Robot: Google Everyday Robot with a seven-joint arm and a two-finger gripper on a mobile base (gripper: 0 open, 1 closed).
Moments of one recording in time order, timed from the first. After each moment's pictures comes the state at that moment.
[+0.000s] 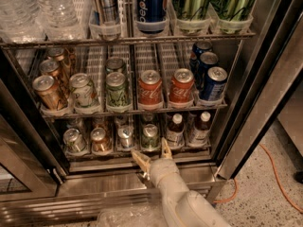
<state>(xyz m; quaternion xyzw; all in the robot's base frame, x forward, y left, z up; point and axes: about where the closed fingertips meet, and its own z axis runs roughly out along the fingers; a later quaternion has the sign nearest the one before) 0.552 -0.009 0.598 -0.14 0.73 0.14 0.66</state>
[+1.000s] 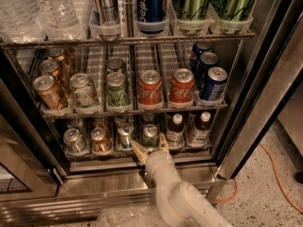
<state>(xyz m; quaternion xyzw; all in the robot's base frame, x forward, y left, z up) 0.584 -0.006 0.593 -0.11 0.74 0.13 0.65</state>
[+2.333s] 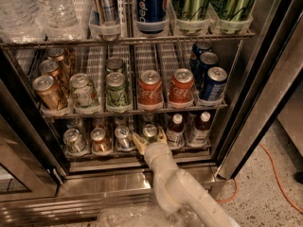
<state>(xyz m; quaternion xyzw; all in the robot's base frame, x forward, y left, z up) 0.618 -0.002 0.591 -0.10 0.75 0.13 0.64</state>
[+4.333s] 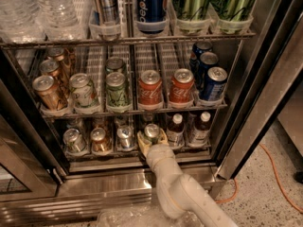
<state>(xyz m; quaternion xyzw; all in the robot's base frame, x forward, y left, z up) 0.605 -0.012 0.607 -0.10 0.73 0.13 0.66</state>
